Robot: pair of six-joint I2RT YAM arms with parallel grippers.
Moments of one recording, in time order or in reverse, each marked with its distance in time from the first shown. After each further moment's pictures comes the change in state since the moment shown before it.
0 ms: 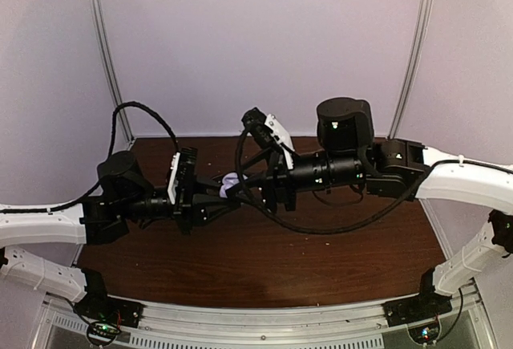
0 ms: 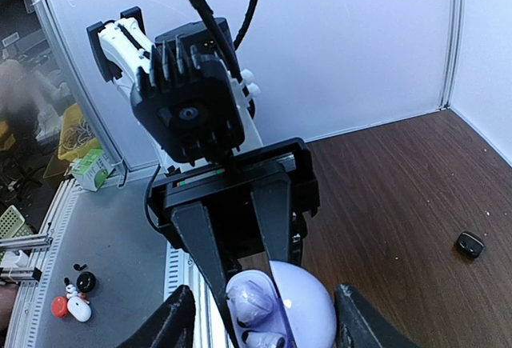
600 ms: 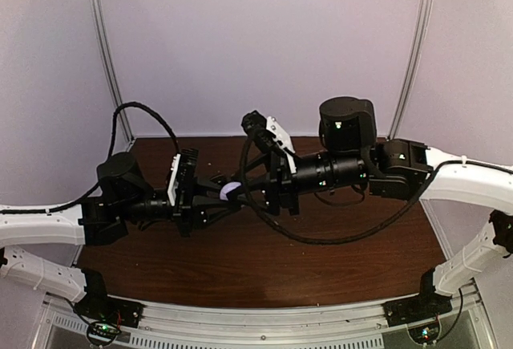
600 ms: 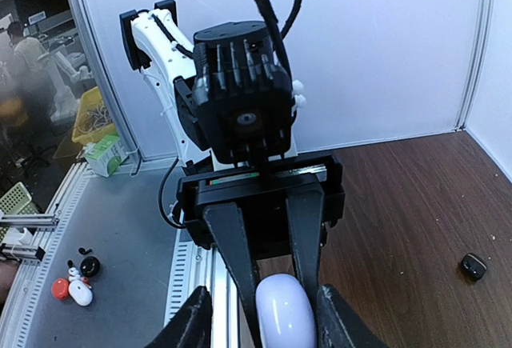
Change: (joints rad) left arm -0.017 -0.010 0.000 -0.016 -0.016 -0.019; right arm 0.007 -0.009 0.000 0.002 -0.064 -0.066
